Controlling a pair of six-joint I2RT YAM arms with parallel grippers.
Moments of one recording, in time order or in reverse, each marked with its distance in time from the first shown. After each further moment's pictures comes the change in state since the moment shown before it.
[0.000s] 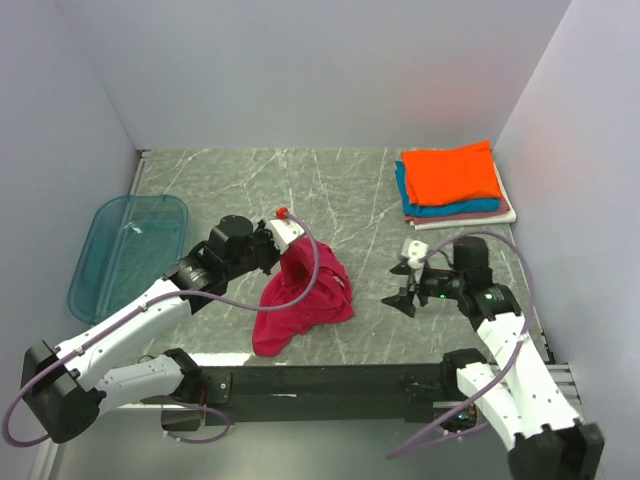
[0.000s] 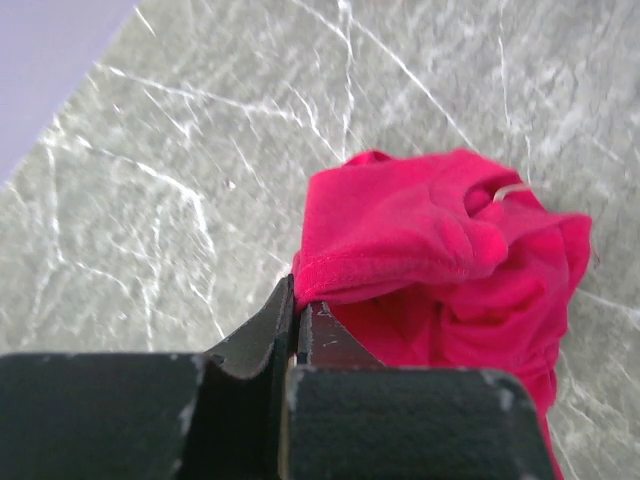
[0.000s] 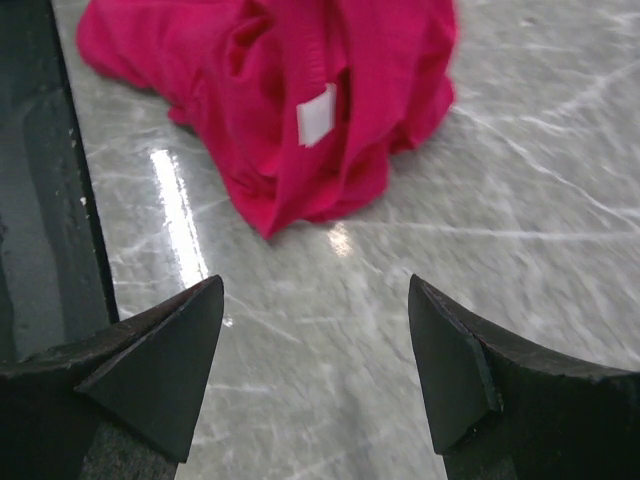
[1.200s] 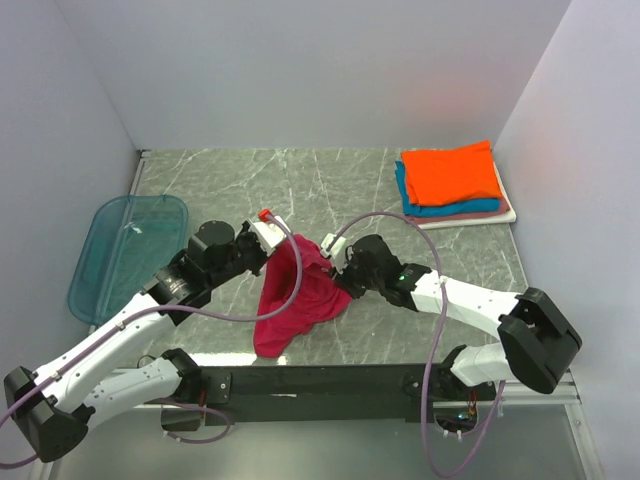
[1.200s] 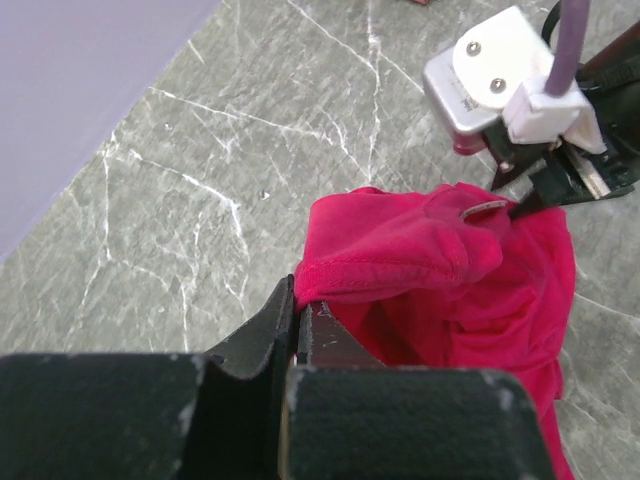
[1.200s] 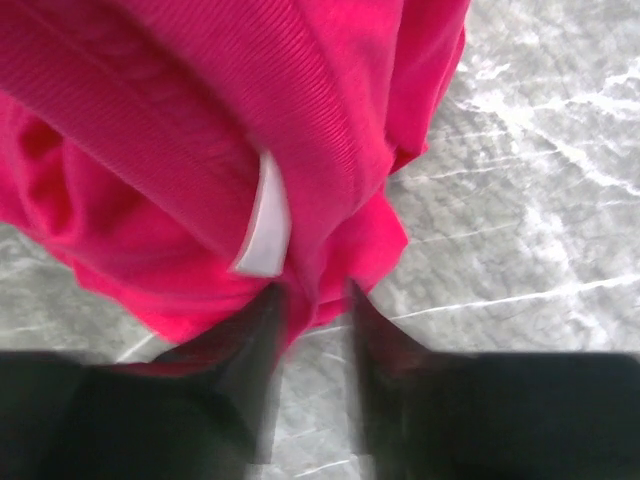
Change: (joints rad) left arm 0.000 -0.129 0.016 -0.048 -0.035 0.008; right arm 0.692 0.598 0.086 0.520 0.836 0.455
